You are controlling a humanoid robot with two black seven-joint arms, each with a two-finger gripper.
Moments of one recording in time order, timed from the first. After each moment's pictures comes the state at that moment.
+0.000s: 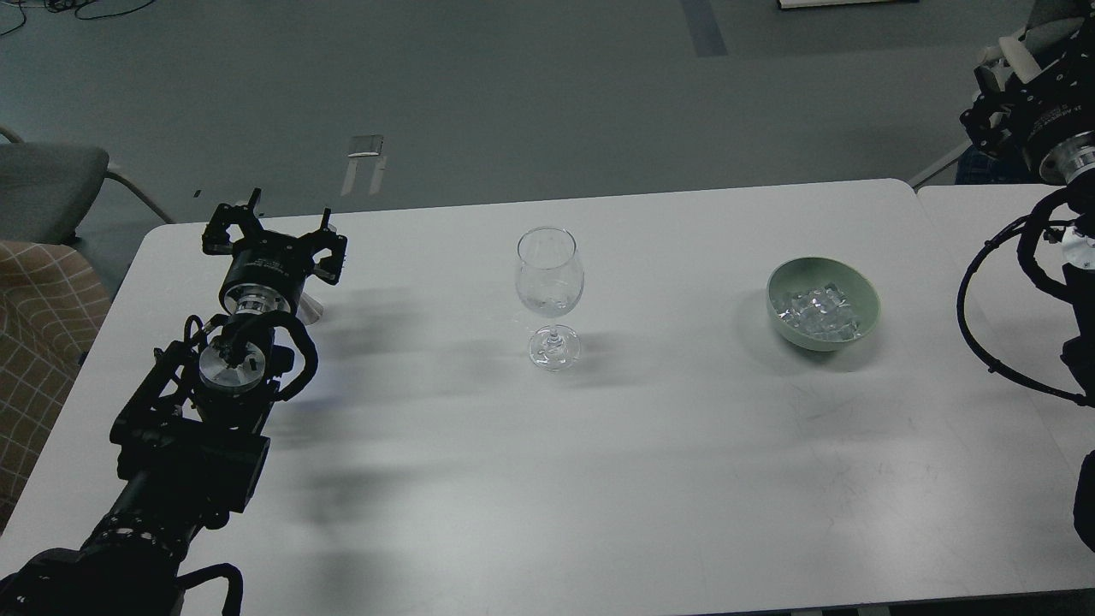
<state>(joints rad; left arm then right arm) -0.56 0.11 -1.38 -0.71 0.00 -0.23 -0.13 0.69 -0.35 1.46 0.75 -0.51 0.13 0.09</state>
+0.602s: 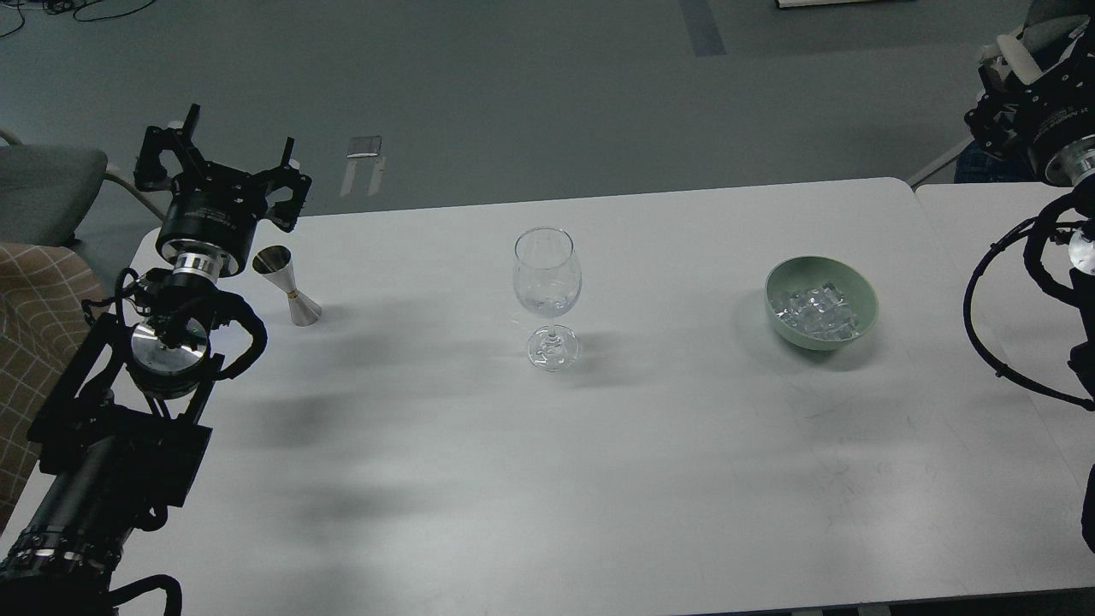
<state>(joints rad) -0.50 0.29 -1.40 -0.98 0.02 -0.26 -0.14 0.67 -0.38 1.46 0.78 -0.52 0.15 0.10</state>
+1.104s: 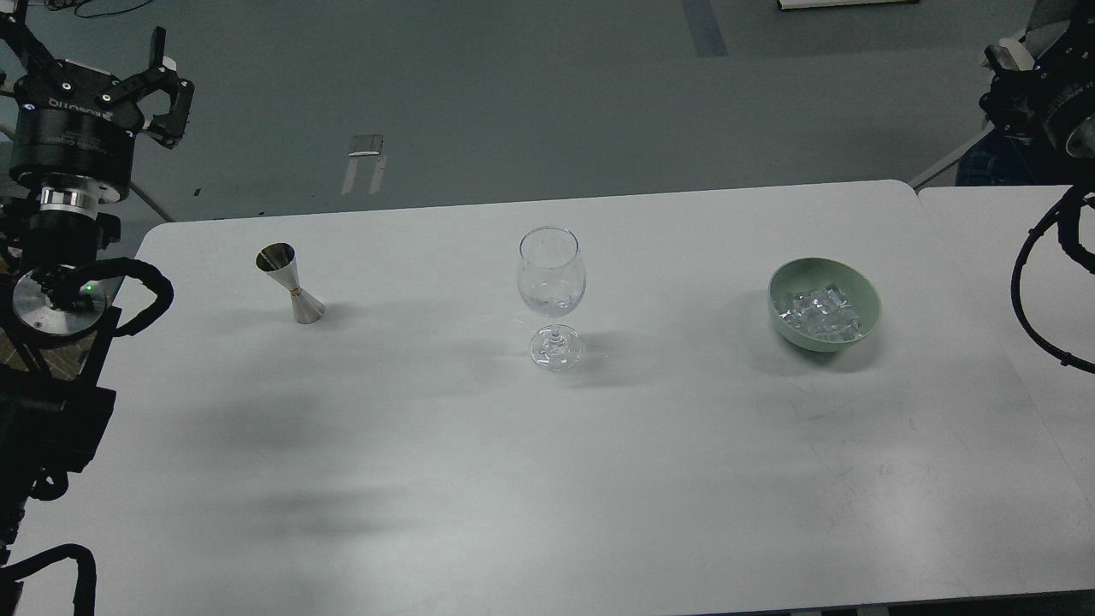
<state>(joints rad) -0.57 0.46 -1.40 -1.01 0.22 -0.33 -0.24 0.74 -0.54 1.16 0.86 -0.54 0.14 0.10</state>
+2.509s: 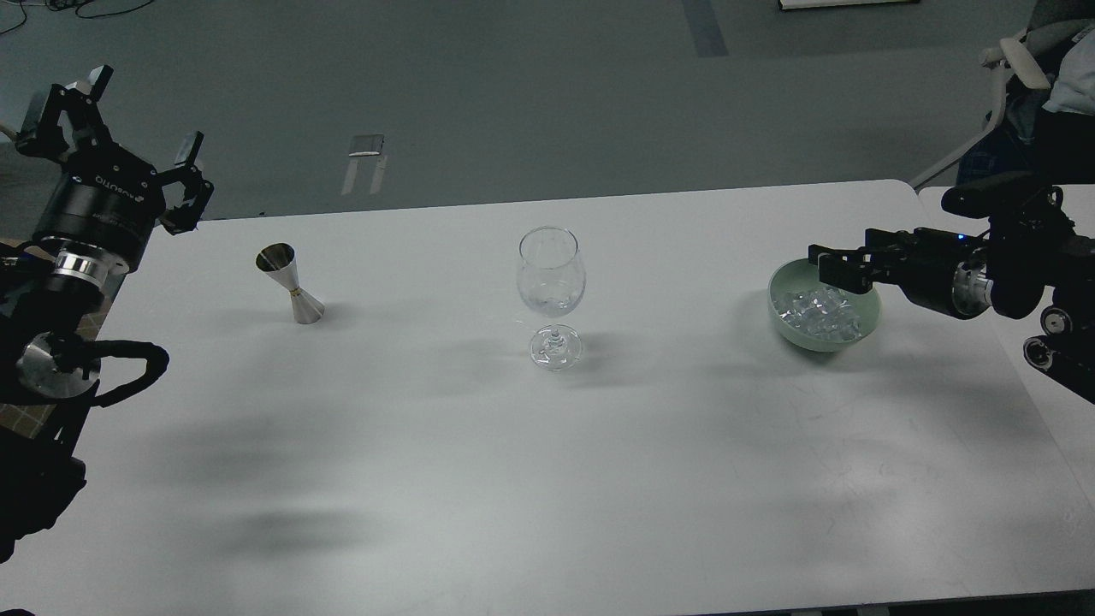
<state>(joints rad) -0.44 0.52 -1.29 -1.02 0.36 -0.33 -0.26 0.78 -0.74 0.37 1.08 -1.77 0.12 0.17</state>
